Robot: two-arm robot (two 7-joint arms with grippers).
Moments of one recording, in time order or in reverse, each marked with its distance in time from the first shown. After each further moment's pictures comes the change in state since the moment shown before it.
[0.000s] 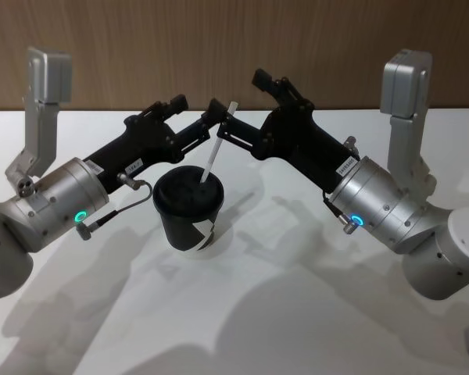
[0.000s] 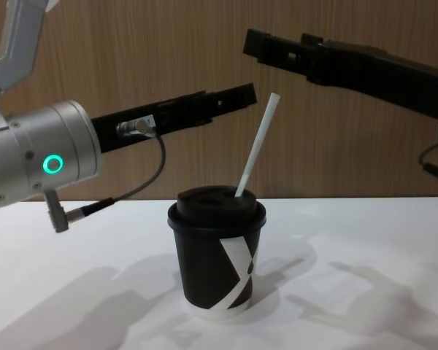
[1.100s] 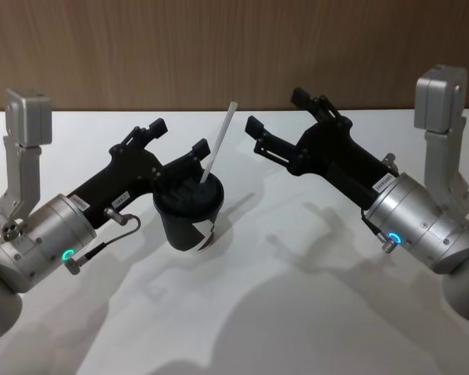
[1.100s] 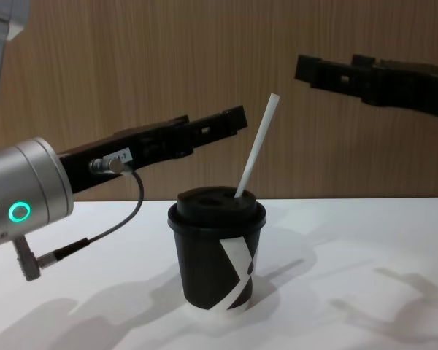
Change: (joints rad) left arm 0.135 0.026 -0.041 -0.074 0.022 -0.075 0.008; right arm -0.094 0.095 0.047 -0.107 0.001 0.056 -0.082
